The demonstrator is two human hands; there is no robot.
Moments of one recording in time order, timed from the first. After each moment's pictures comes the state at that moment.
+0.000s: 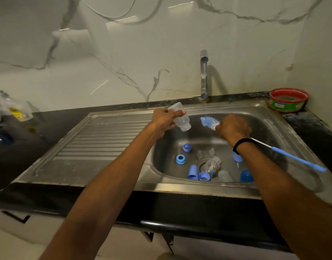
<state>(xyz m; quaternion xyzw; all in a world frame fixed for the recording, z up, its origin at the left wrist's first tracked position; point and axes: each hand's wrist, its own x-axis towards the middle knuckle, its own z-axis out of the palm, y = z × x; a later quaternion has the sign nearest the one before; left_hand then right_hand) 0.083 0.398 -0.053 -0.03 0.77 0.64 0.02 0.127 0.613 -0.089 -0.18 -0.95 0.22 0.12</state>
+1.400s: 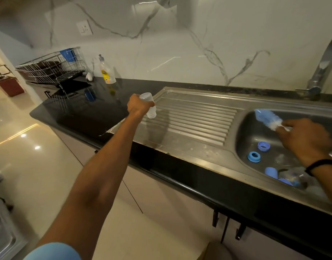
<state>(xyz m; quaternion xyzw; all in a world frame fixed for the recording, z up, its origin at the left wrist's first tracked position) 0.133 0.037 -0.039 -0.31 0.82 0.42 -0.23 0.165 0.488 -0.077 -0.05 -0.96 0.24 0.15</state>
